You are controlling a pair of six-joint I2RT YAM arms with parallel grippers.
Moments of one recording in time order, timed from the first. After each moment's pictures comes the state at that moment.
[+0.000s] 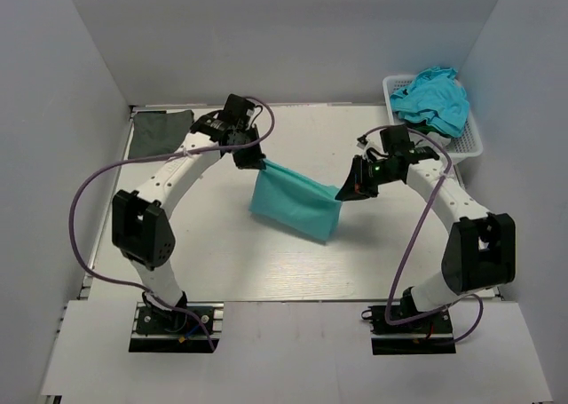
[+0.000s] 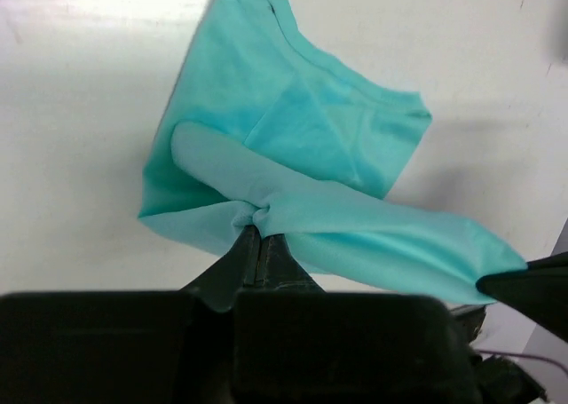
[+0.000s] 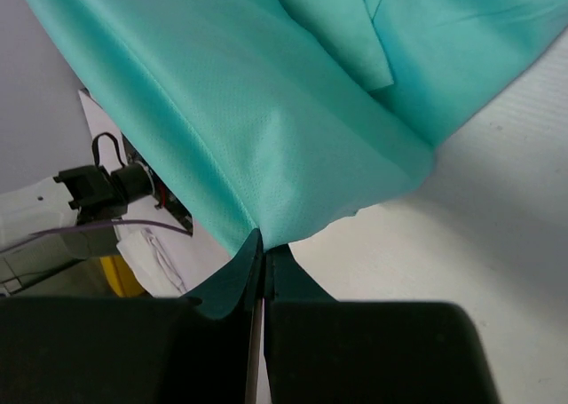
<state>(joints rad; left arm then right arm) -0.47 1.72 1.60 -0.87 0.08 -0.63 0.25 1.49 1.16 -0.78 -0.71 0.33</state>
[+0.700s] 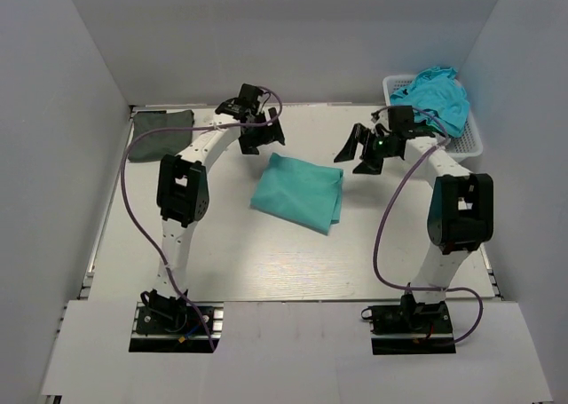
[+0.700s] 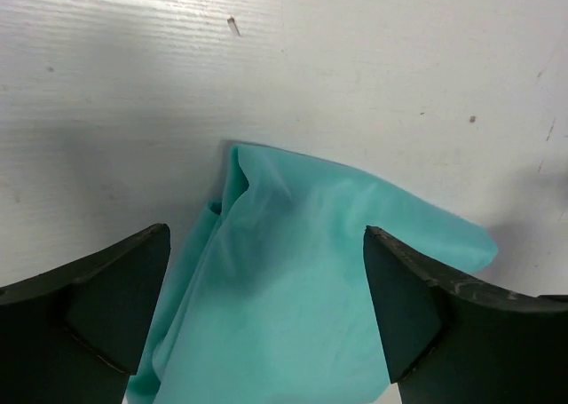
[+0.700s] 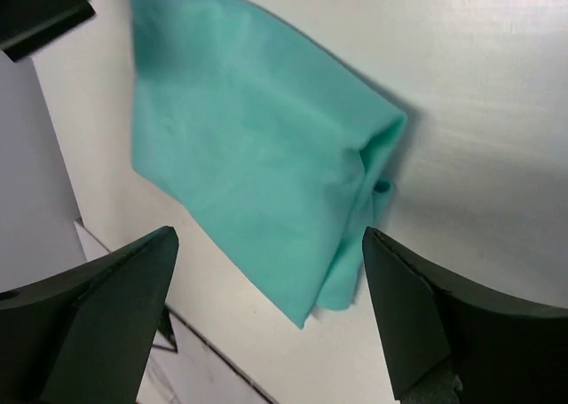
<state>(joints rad) -0.39 2.31 2.09 -0.77 0.12 -0.61 0.12 1.83 1.35 -0.53 -0.63 0.41</state>
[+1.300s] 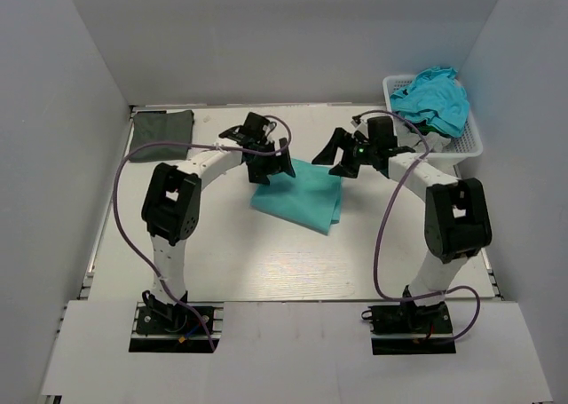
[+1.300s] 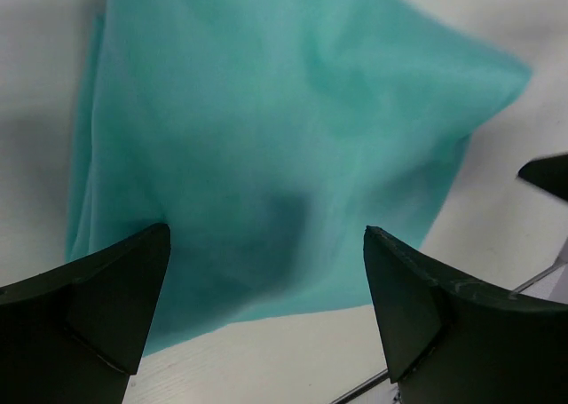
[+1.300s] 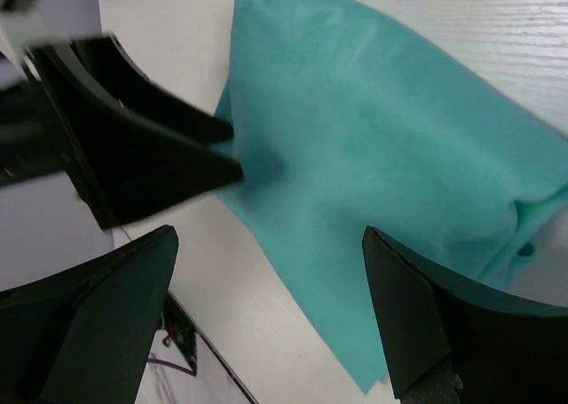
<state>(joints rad) -0.46 2.04 1.62 -0.57 0.27 -0.58 0.25 1.74 1.18 -0.17 -0.64 0.59</state>
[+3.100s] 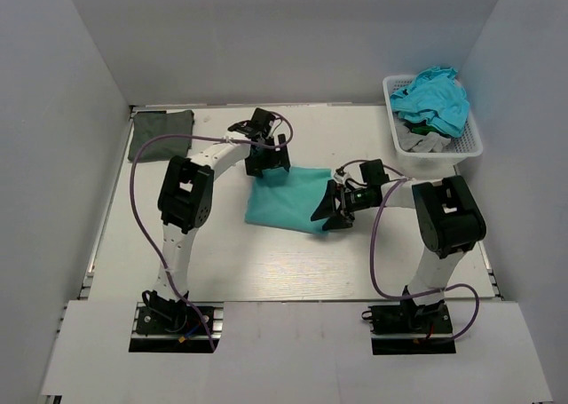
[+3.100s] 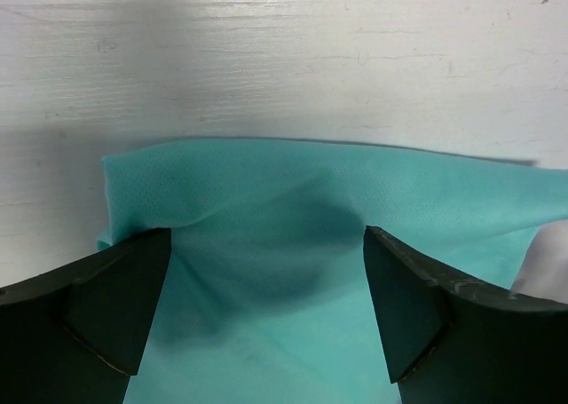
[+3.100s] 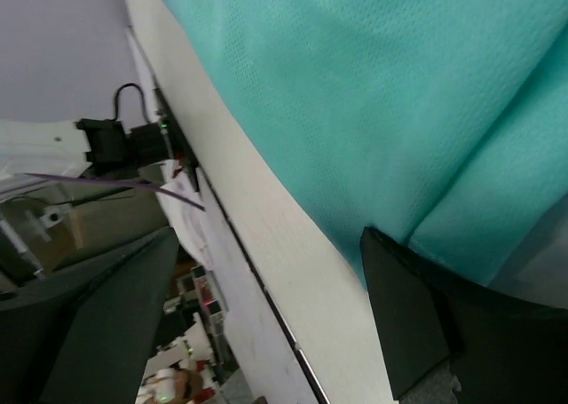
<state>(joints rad) -0.46 2.23 1.79 -0.63 0.06 -0.56 0.28 1.83 0.85 -0.12 -1.03 0.42</state>
